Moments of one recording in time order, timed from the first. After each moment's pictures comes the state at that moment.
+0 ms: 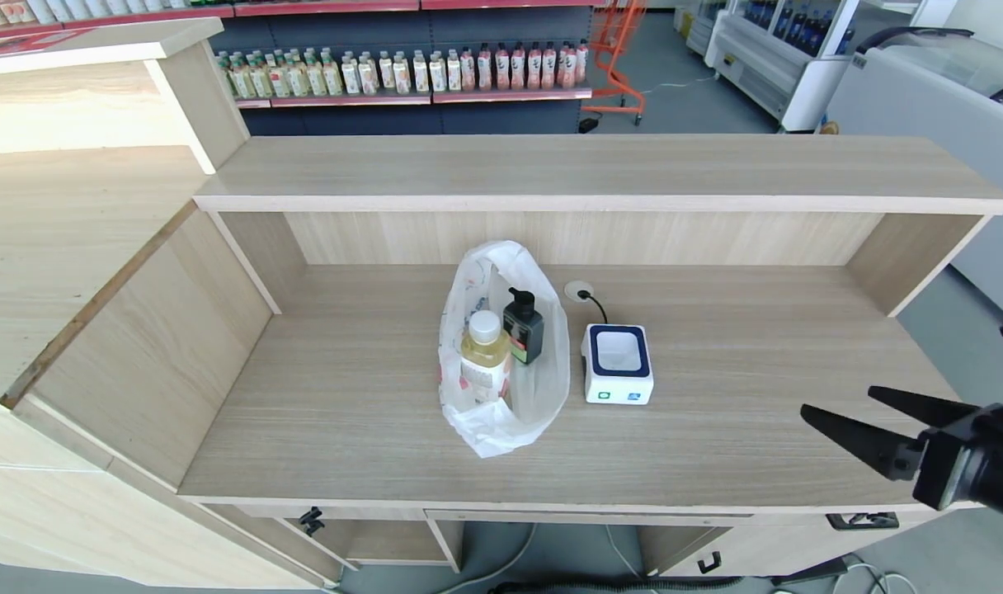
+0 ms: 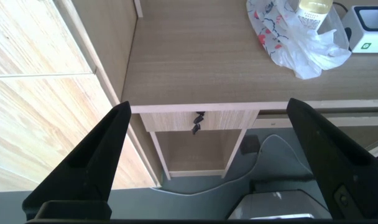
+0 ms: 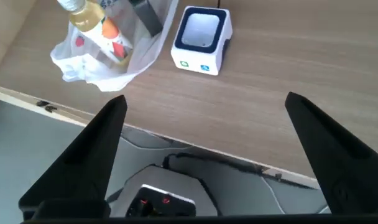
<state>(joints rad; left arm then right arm) 0.00 0.00 0.00 0.00 -0.06 0.03 0.09 1.15 -0.27 -0.67 0.29 0.03</state>
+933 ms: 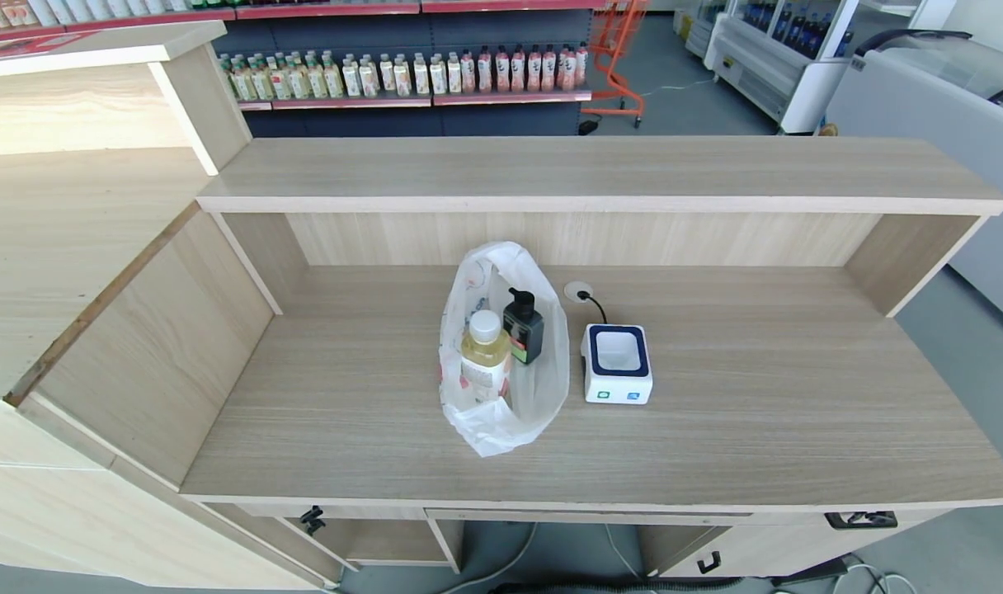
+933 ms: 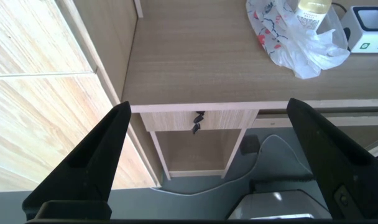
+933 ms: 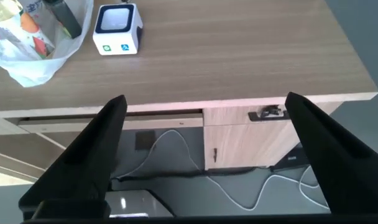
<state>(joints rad) 0.00 0.00 0.00 0.00 -0.06 0.03 0.00 0.03 0.00 -0.01 -0.02 0.01</state>
